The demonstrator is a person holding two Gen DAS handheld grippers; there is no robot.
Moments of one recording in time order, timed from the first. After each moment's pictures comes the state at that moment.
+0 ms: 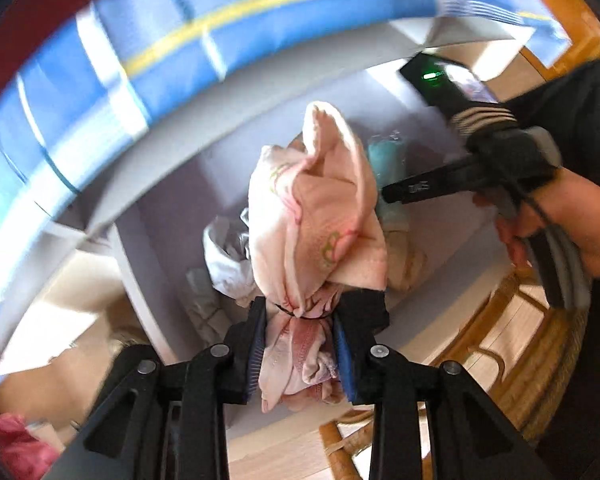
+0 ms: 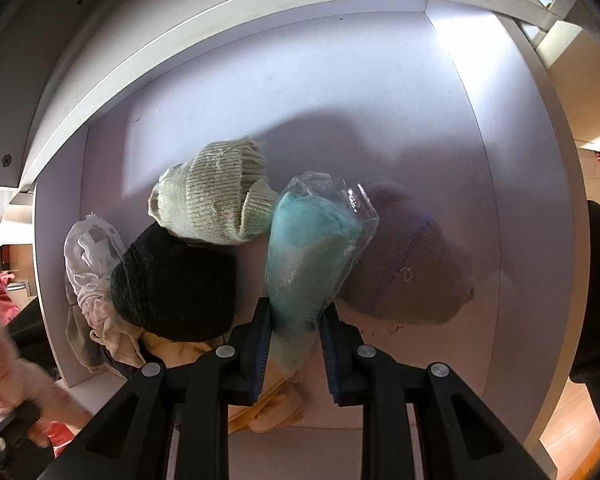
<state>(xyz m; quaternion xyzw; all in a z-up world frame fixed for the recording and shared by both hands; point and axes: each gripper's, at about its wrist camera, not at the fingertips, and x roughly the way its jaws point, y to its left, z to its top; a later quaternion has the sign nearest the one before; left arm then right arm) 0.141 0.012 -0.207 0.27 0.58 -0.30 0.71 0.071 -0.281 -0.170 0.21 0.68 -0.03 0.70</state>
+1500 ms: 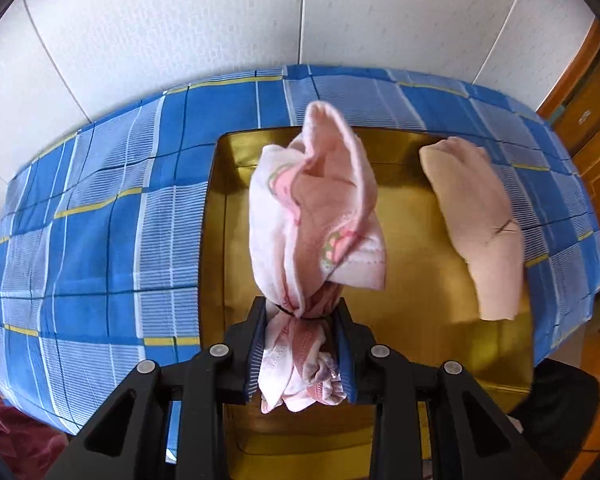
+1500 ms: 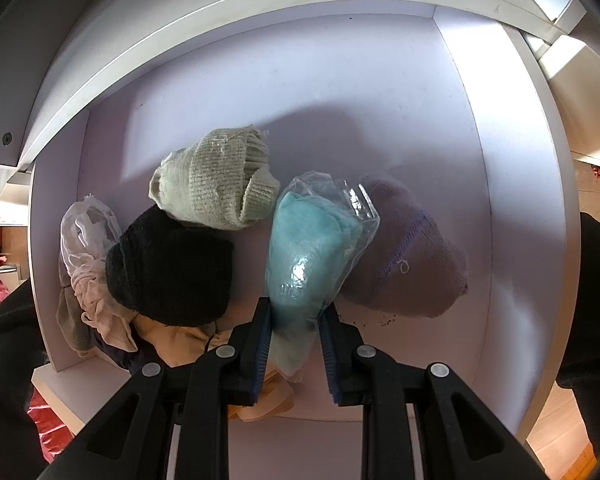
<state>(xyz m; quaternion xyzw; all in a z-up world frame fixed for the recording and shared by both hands) 0.373 0.018 -0.009 0.11 0.56 -0.17 0.80 0.076 -0.270 -0.173 0.18 0.69 -0.02 0.70</state>
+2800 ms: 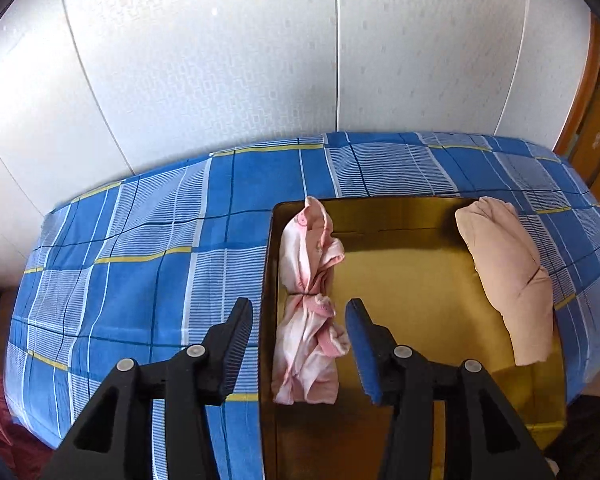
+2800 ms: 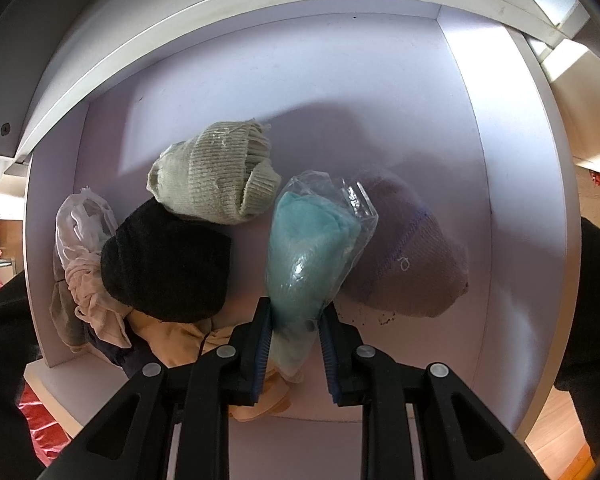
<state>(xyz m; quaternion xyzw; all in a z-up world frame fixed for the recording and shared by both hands) 0.372 0.046 0.005 0.10 0.44 -0.13 0.88 0.075 -0.264 -0.178 0.17 0.70 -0.02 0.70</state>
